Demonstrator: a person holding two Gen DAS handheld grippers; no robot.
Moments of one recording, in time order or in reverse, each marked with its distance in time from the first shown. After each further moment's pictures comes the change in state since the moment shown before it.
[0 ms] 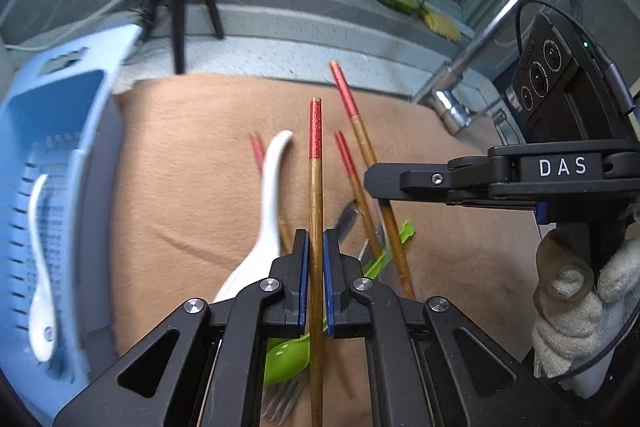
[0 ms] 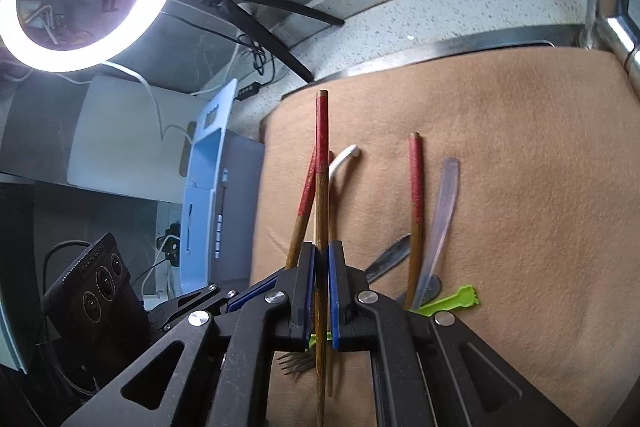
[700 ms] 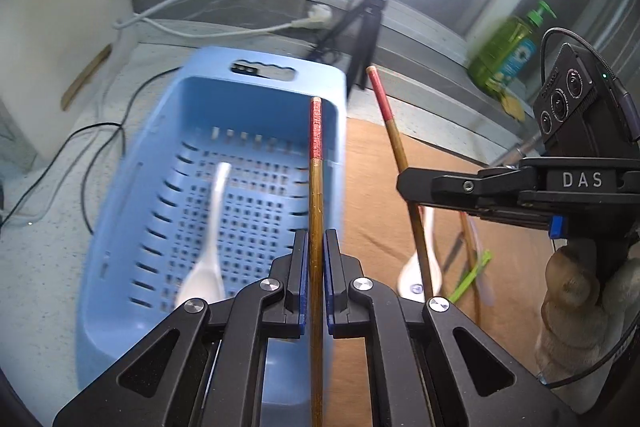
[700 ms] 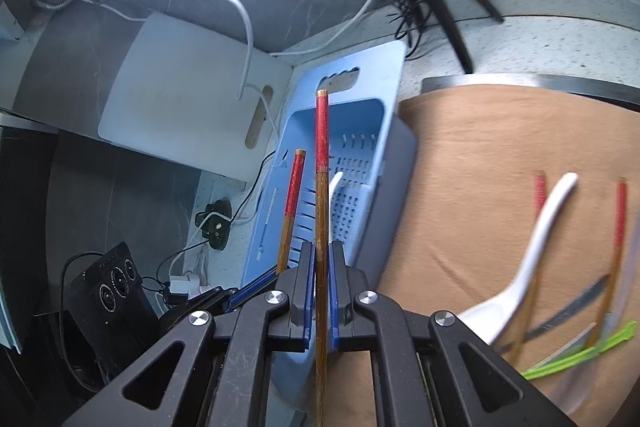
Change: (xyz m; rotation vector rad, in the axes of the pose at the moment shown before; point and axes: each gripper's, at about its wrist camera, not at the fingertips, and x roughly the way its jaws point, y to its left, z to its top) left arm -0.092 0.127 -0.015 -0.191 -0.130 0.146; right arm 0.083 0.135 -0.001 -0.158 0.058 0.098
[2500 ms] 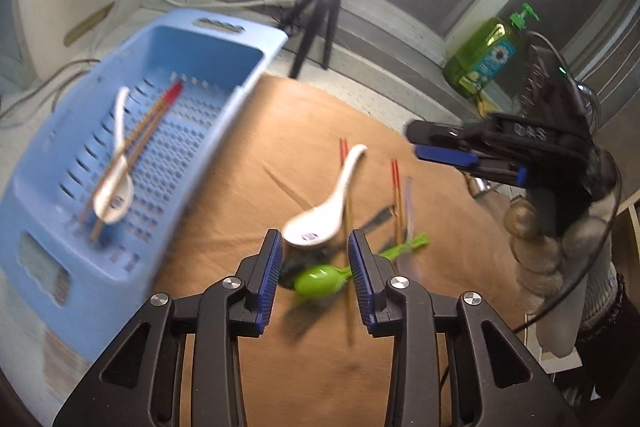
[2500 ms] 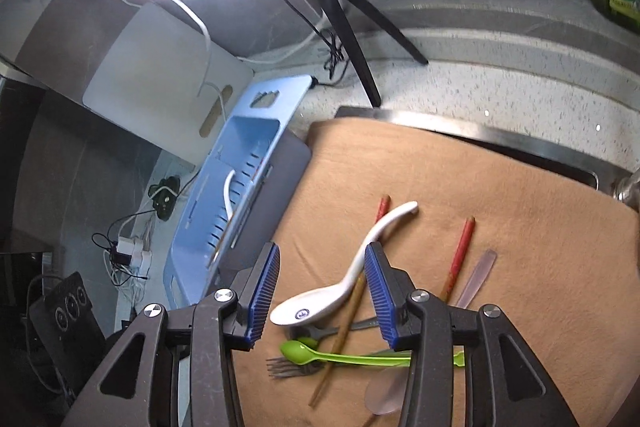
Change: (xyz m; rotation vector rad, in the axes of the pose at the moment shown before) left arm -0.001 -0.094 -0.065 -0.159 -0.030 -0.032; right arm -0.085 -0.075 0.008 -0.174 0.013 -0.155
